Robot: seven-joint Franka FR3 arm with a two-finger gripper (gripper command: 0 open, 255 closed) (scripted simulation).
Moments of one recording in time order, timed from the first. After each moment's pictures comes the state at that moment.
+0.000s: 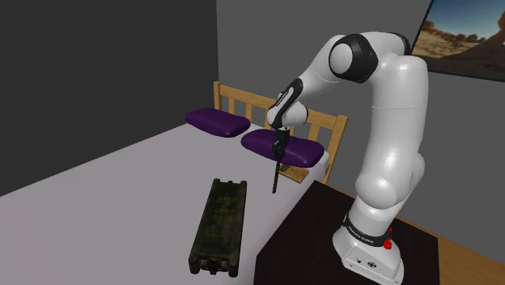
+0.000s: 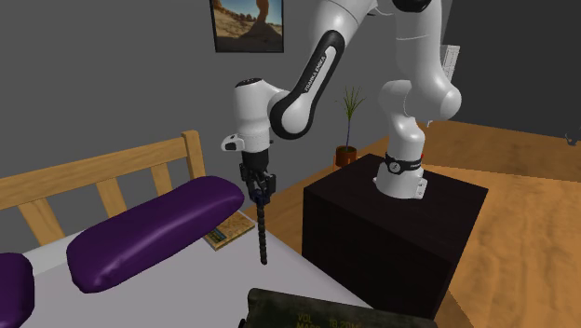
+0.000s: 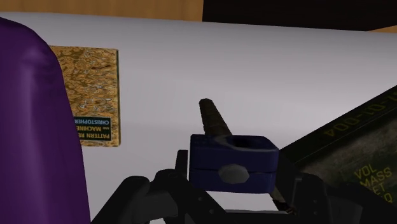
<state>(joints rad) -0.24 0.30 -0.23 -2.29 0.12 2.56 -0.59</state>
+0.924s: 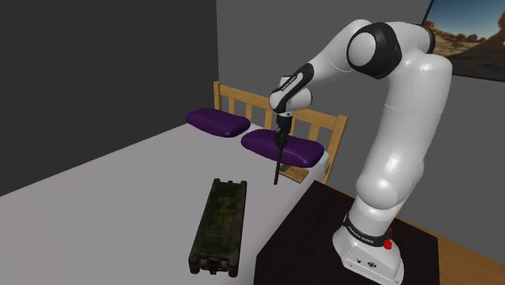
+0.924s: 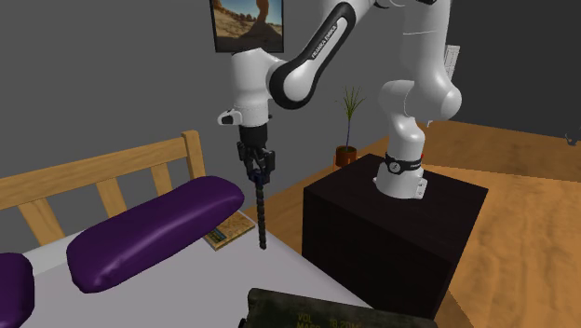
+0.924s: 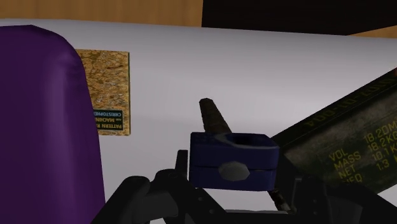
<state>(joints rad) -0.22 0.15 -0.26 -2.27 0.05 2.39 -0.54</state>
